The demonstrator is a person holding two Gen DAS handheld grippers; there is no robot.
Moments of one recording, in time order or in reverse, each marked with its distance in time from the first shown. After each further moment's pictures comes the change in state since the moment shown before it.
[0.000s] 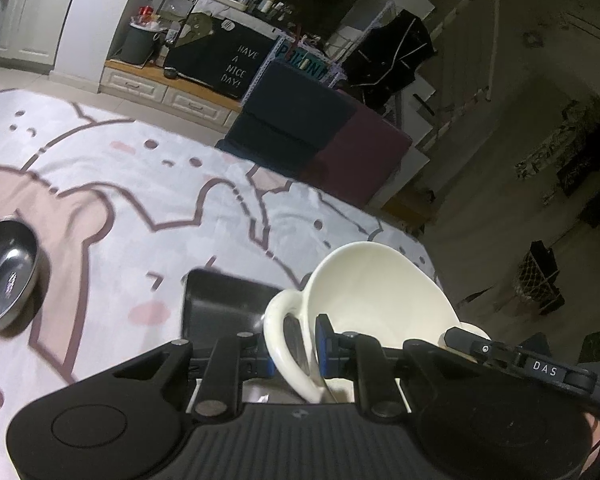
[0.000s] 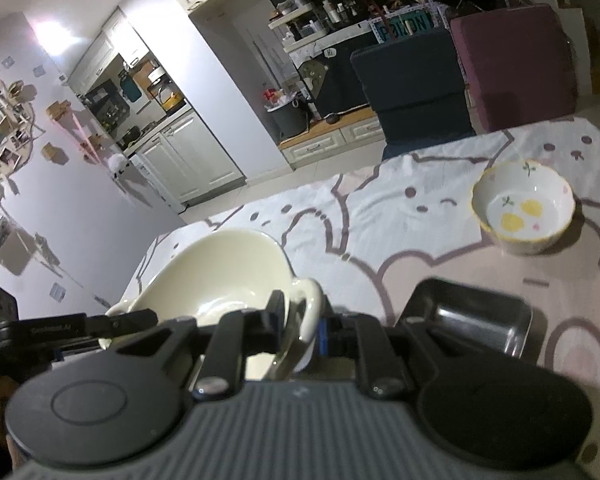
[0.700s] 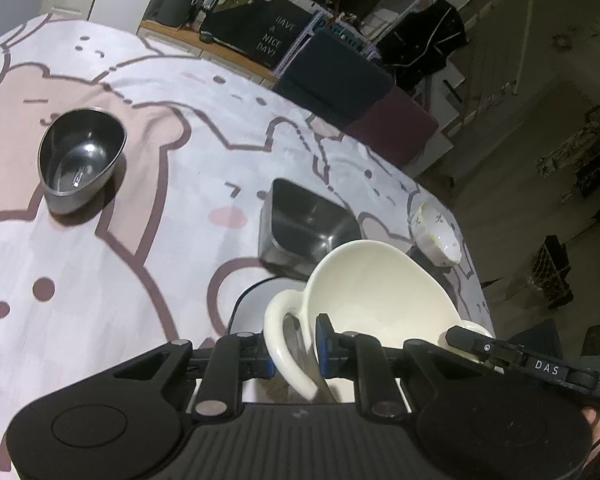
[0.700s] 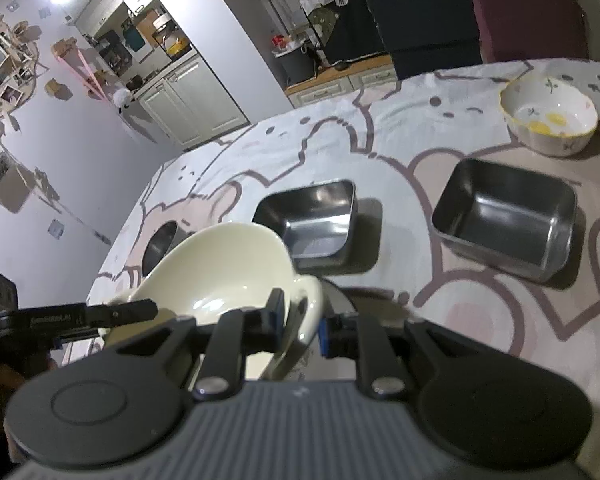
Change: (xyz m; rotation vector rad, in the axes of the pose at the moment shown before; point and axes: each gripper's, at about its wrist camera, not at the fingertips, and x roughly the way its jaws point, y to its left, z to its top) left arm -0.023 0.072 -0.070 -0.080 0.073 0.029; right arm 0.019 0.037 -0.085 -0.032 0.144 -0.010
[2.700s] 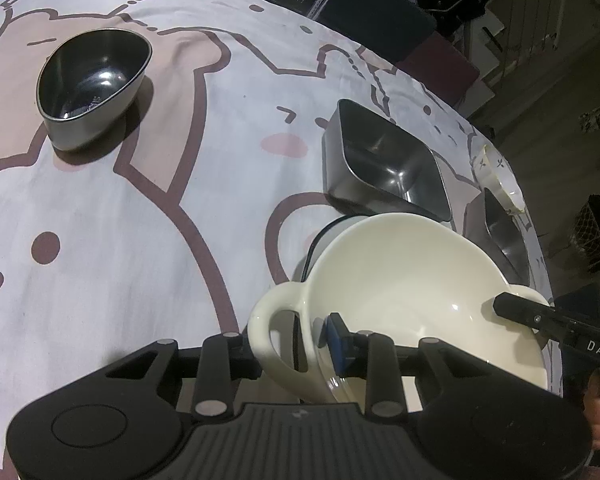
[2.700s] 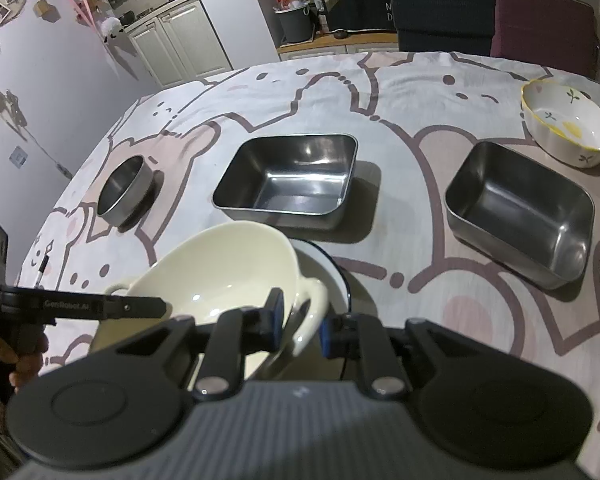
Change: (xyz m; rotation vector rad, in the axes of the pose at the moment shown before) left arm 0.056 0.031 -0.012 0.013 0.160 0.120; right arm 0.045 0.020 -0.008 -0.155 0.117 -0.135
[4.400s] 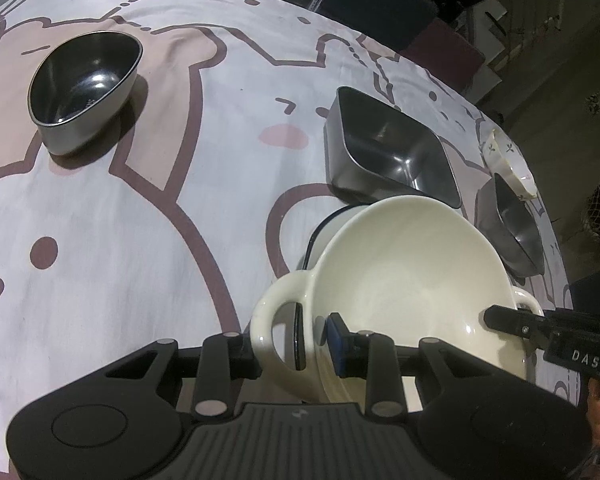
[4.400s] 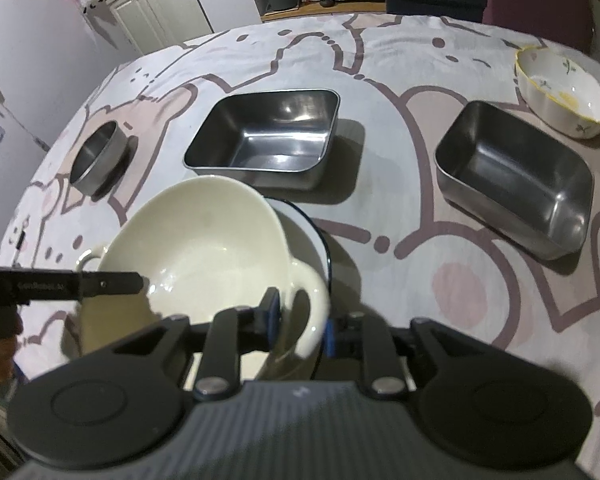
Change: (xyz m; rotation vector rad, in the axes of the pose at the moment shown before) left arm 0.007 -0.009 0.000 0.036 0.016 0.048; right arm 0.023 -0.006 -0.006 -0.012 0.107 -0.065
